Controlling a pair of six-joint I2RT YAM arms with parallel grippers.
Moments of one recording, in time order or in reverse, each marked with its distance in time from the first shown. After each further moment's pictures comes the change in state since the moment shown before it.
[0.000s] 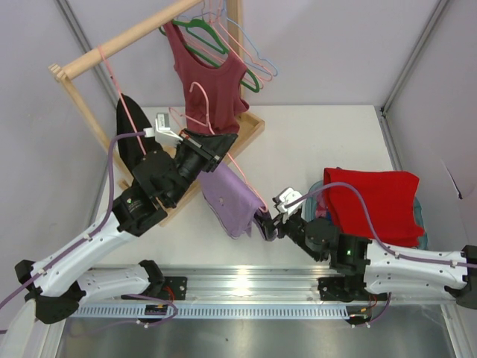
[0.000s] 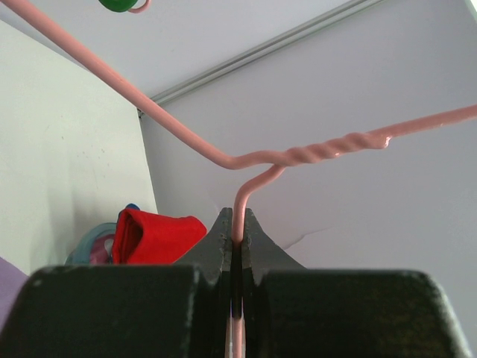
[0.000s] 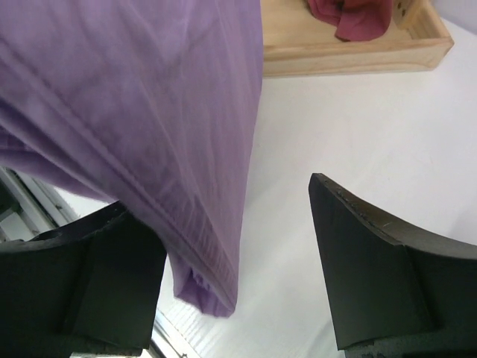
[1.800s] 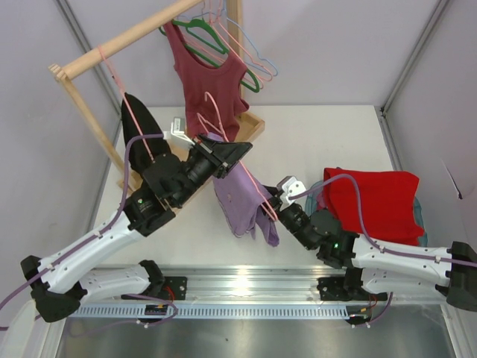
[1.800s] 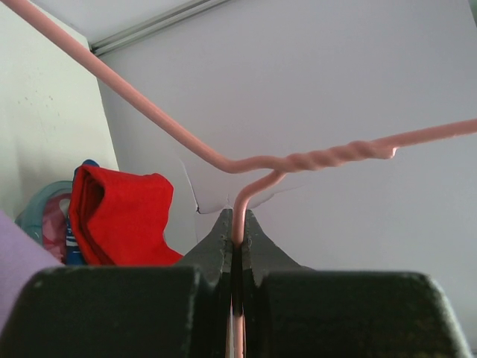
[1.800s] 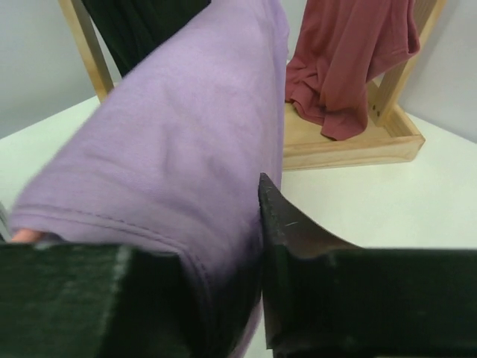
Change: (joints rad) left arm -0.005 0.019 -0.072 0.095 0.171 -0.110; right arm -0.094 0.144 0.006 0.434 -0.082 -0.127
